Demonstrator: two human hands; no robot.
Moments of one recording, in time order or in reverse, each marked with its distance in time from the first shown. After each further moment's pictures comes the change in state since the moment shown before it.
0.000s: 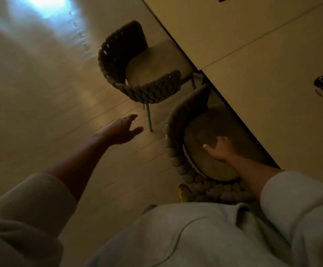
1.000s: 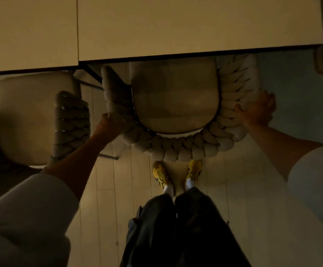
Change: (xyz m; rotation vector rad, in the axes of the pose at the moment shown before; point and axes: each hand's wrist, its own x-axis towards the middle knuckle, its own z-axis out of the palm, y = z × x) left_hand 0.324 0.054 0.072 0.057 -0.378 0.234; right_hand -0.040 0.064 0.156 0.732 0.809 1.191
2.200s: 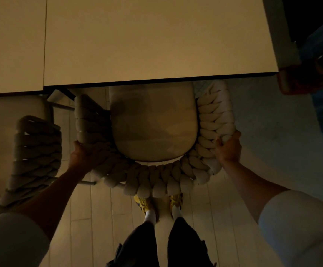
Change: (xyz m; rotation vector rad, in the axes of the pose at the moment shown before) left_hand -0.001 0.002 0.042 -0.161 0.109 -0.004; right_hand -0.015 0.045 0.016 0.275 0.029 0.040
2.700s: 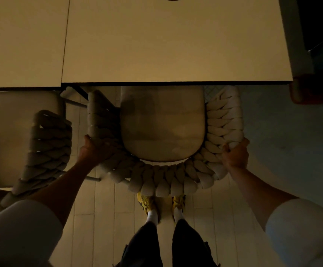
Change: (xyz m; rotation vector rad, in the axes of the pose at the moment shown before) left_hand 0.013 0.001 -0.005 0.120 0.049 -0.007; right_hand 0.000 0.003 0.006 -0.028 -0.026 0.041
